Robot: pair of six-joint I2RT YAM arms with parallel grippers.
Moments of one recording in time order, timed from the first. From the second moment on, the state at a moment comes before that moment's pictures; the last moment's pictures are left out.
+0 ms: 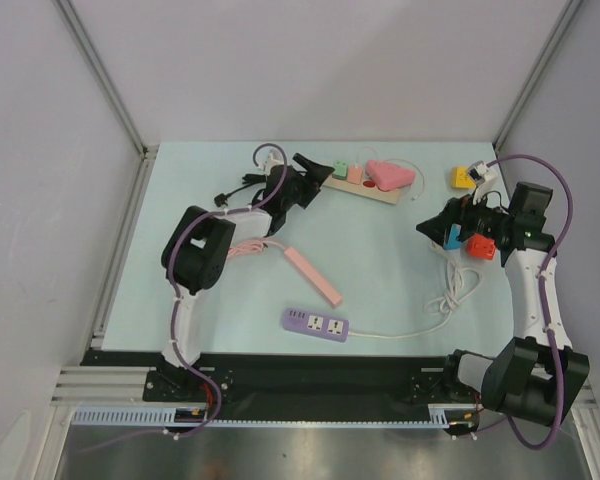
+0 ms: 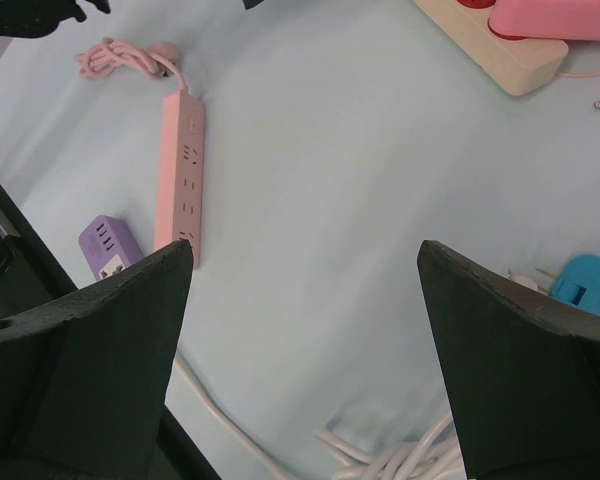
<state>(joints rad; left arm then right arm) -0.49 2.14 1.36 0.52 0.01 -1.20 -0.28 1.17 0.98 -0.44 -1.01 -0.21</state>
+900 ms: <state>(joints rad) -0.48 2.44 1.68 0.38 -0.19 -1.49 -0.29 1.17 0.98 -0.44 -1.00 -0.21</state>
